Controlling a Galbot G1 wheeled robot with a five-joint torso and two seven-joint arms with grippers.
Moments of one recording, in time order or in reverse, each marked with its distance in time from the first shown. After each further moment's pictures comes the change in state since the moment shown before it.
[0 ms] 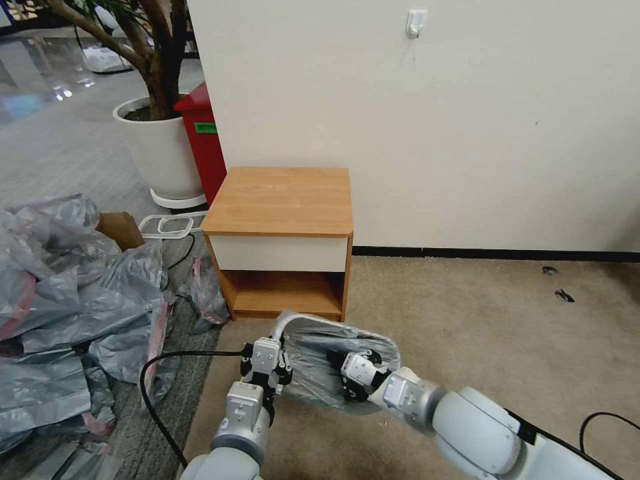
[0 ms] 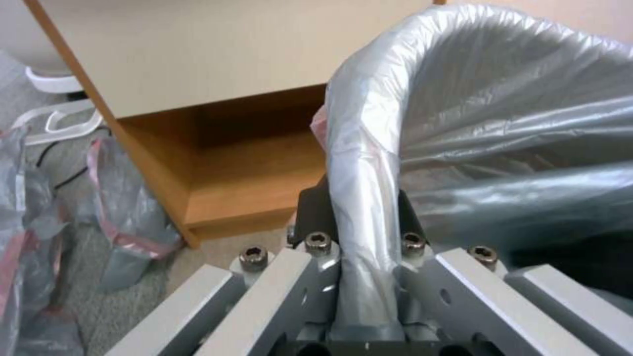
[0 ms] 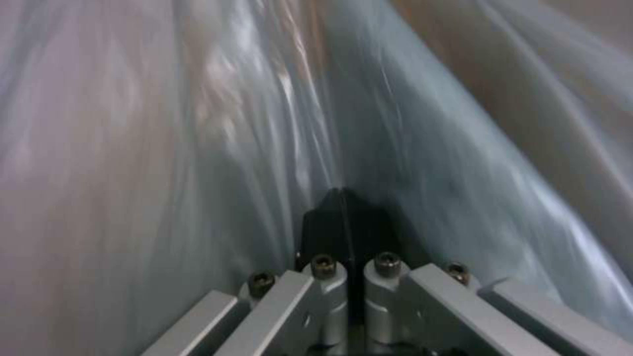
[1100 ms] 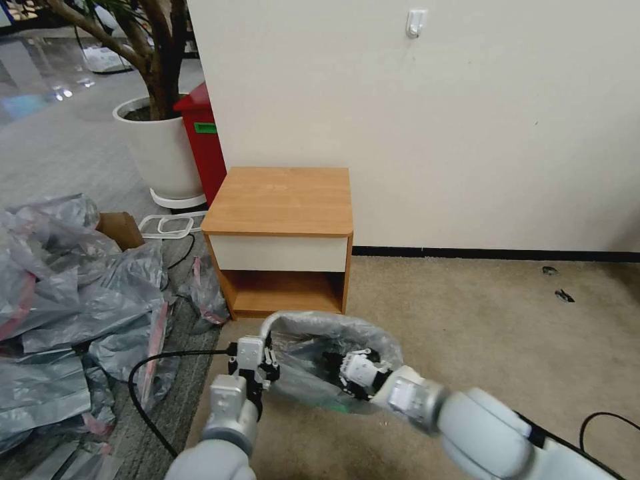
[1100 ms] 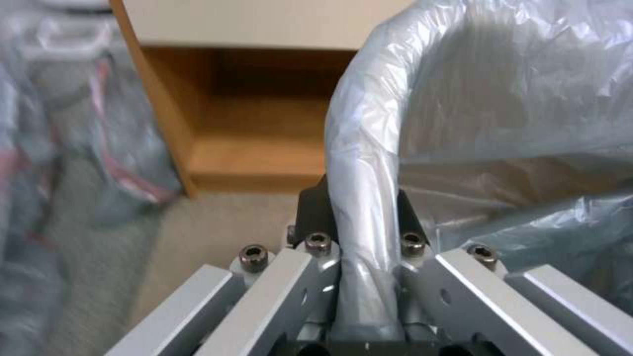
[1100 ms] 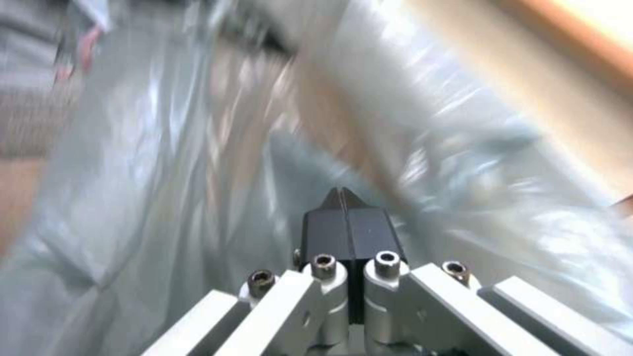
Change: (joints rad) left arm -0.049 0.001 -0.134 0.007 -0.357 0.097 -0.079; right arm -0.138 -0.072 0.170 0.158 0.045 0.103 -0.008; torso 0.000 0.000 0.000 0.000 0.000
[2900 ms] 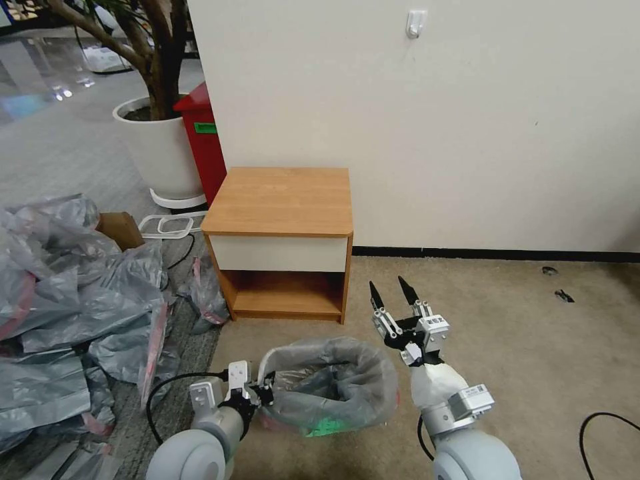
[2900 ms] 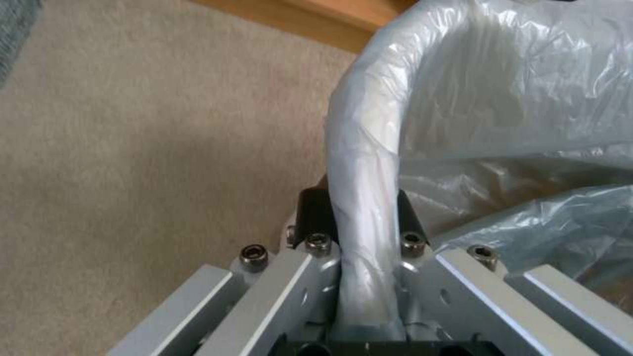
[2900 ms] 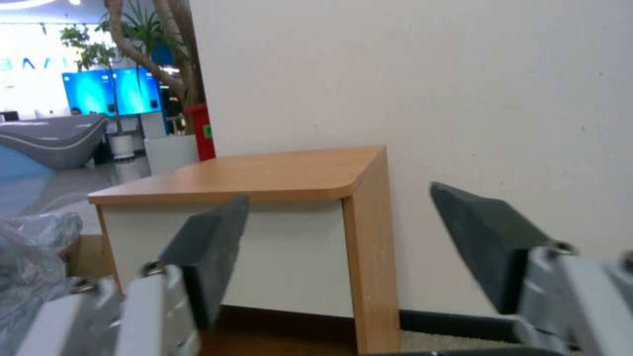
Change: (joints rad) left arm -0.022 0.044 -0.110 0.206 -0.379 0.094 0.047; right arm -0.335 0.558 0.307 -0.121 0.127 0.509 0.294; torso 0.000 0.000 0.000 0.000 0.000
